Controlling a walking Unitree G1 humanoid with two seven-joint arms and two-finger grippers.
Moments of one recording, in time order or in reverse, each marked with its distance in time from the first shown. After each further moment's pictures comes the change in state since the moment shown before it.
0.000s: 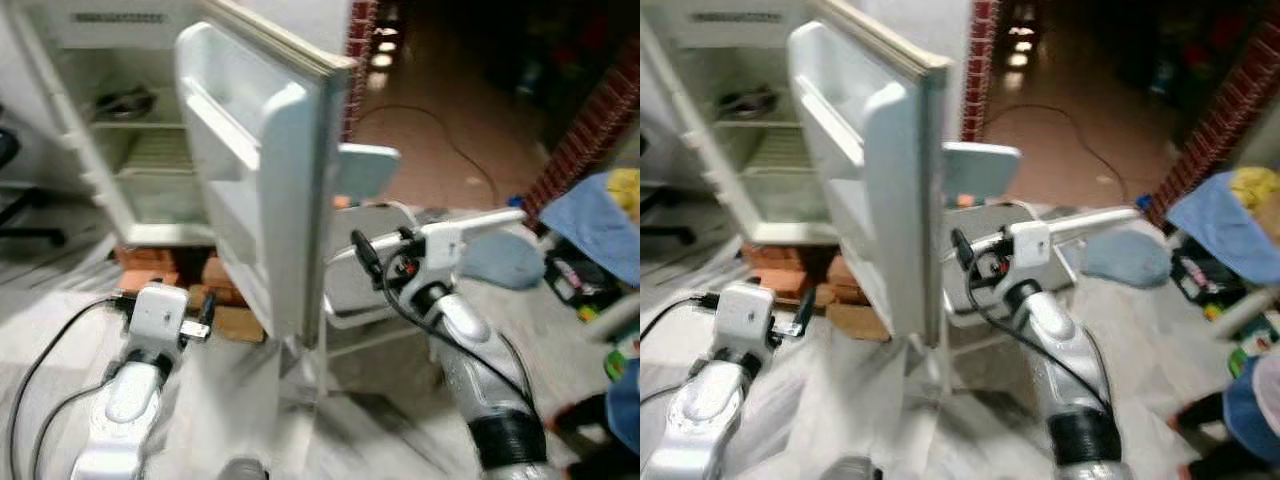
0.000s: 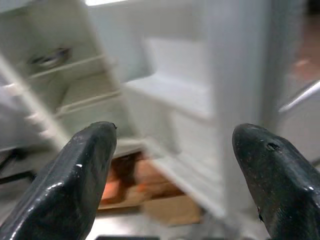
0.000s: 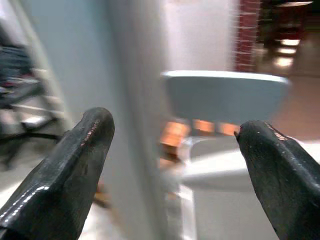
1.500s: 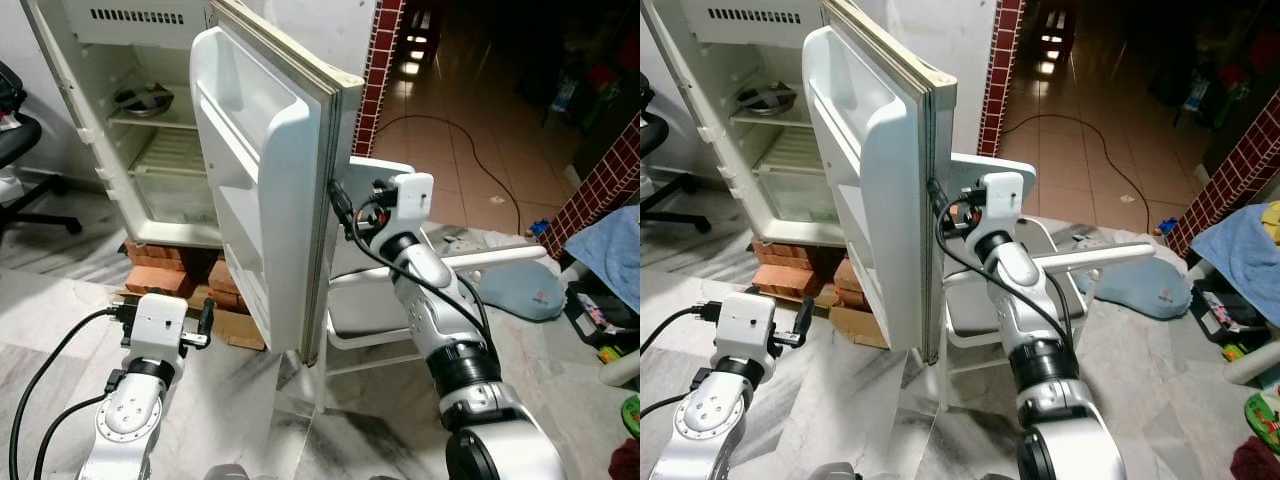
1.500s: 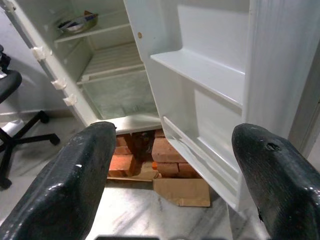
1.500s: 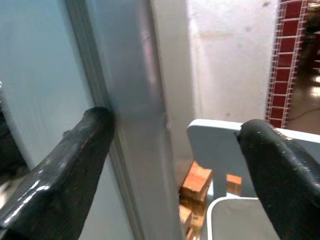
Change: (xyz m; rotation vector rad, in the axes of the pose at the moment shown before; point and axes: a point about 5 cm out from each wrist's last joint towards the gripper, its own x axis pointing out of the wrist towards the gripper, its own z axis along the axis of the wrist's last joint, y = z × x) left arm -0.006 0.006 -0.014 0.004 0.078 0.055; right arm 0.081 0.044 0.045 0.043 -0.141 0.054
